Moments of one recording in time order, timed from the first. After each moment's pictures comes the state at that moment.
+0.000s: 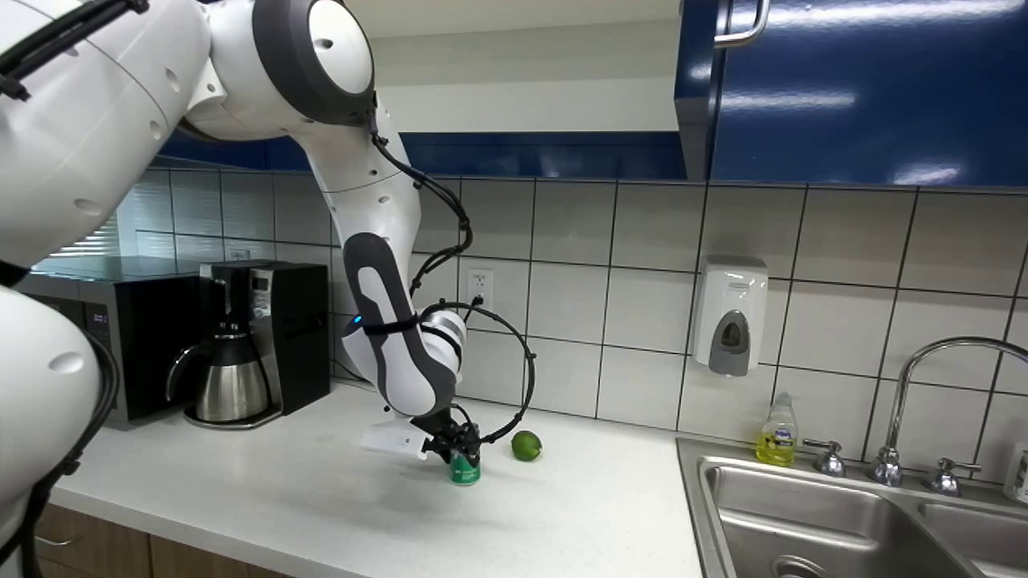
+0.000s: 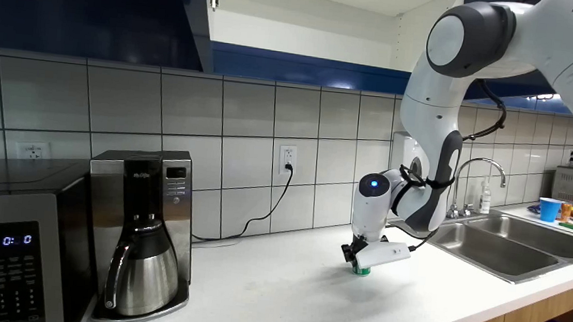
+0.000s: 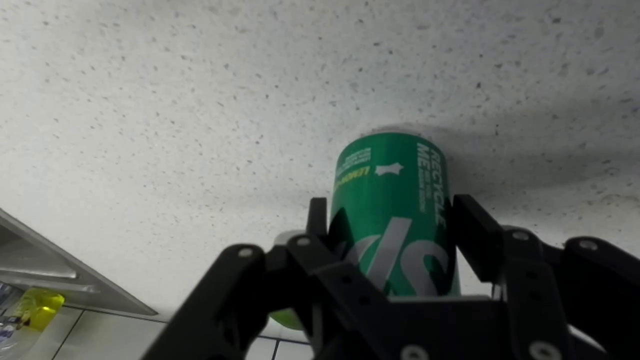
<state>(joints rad) 0.05 0.62 -0.20 -2.07 -1.84 2.97 1.85</state>
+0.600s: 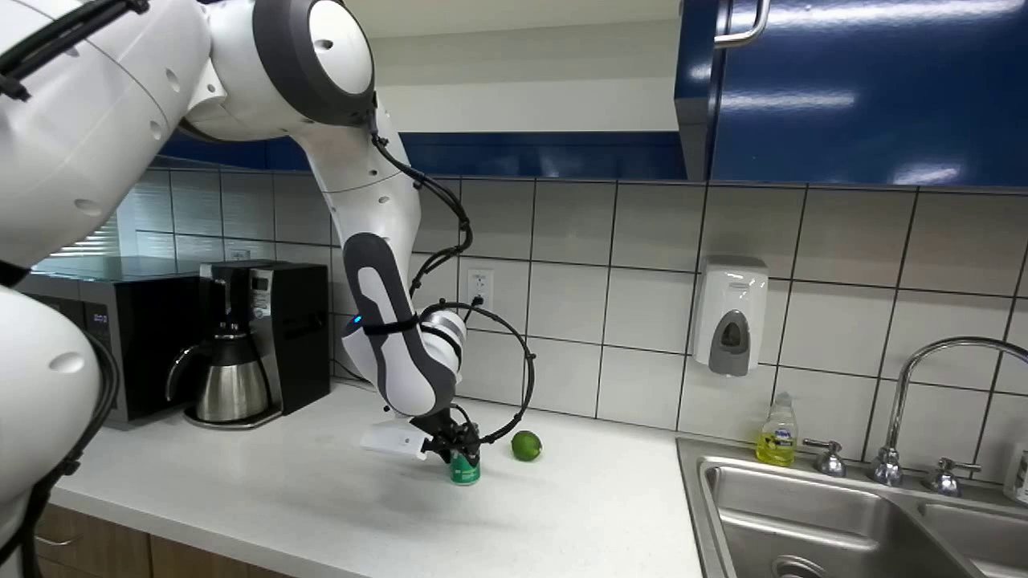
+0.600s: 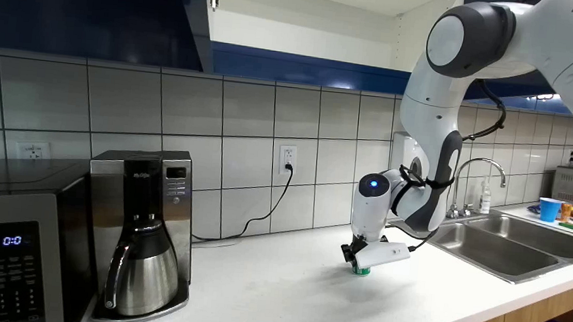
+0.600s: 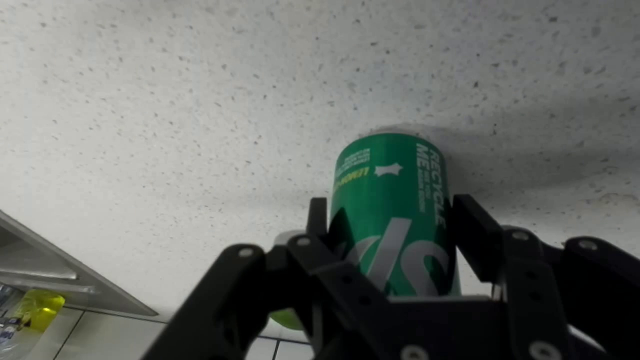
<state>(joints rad) 0.05 0.62 -0.20 -2.06 -1.84 2.97 1.86</state>
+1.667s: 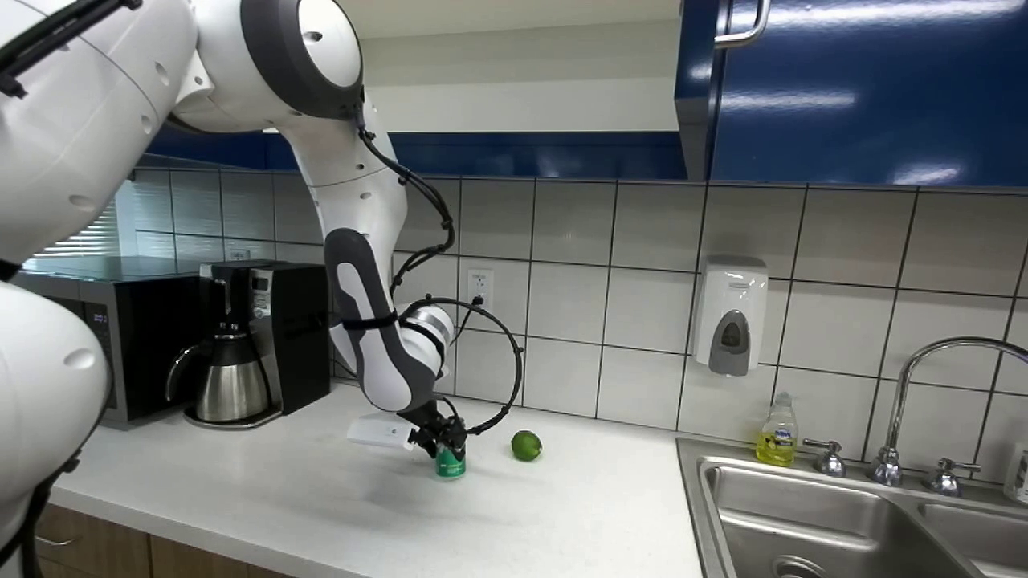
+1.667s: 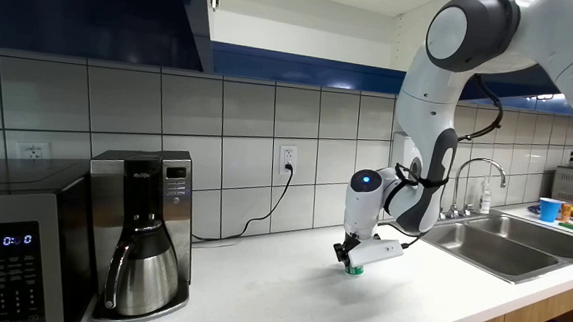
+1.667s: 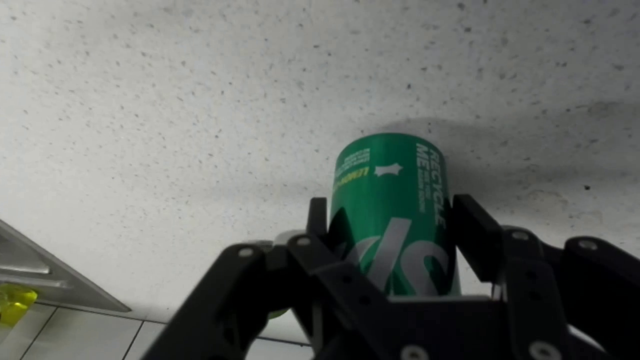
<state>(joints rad) 0.09 0.59 -0.20 -2.10 -1.72 2.97 1.74</state>
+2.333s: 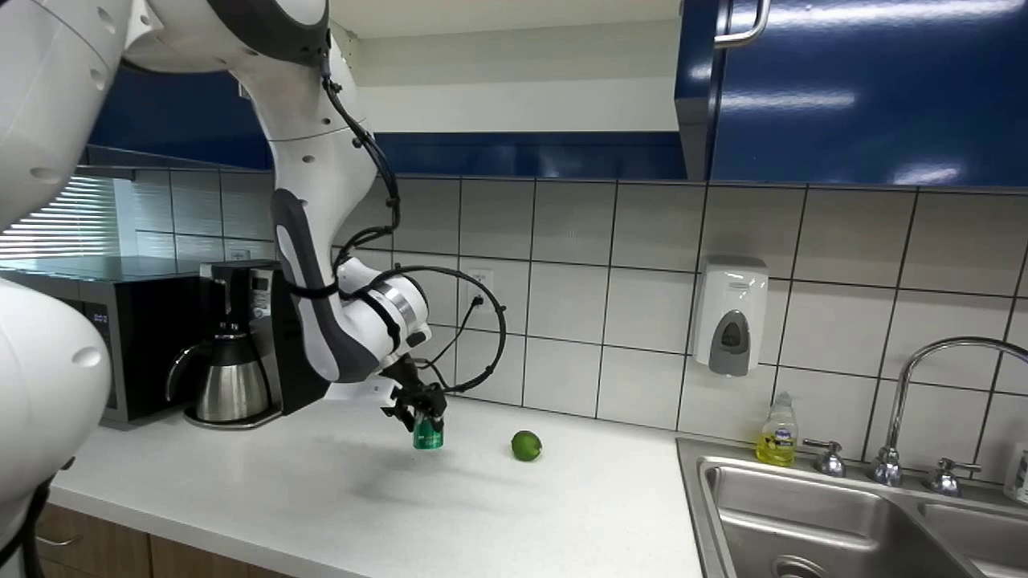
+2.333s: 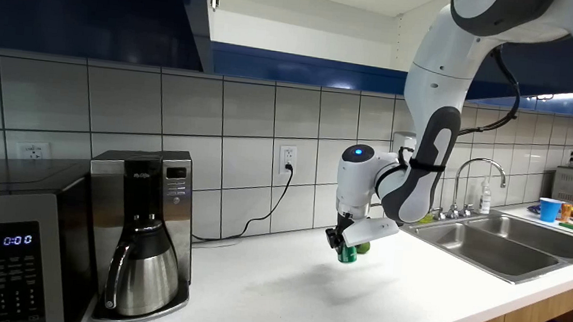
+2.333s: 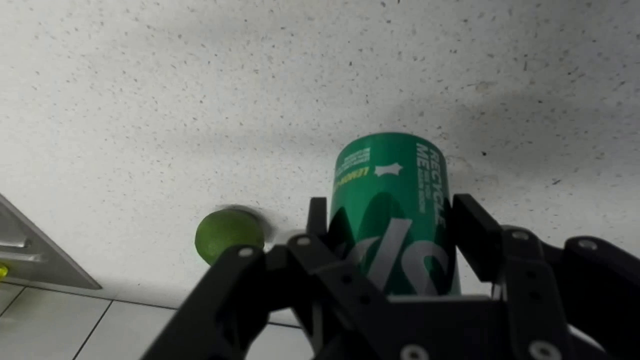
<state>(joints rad) 0.12 0.42 -0.16 -2.24 -1.29 2.94 1.26</state>
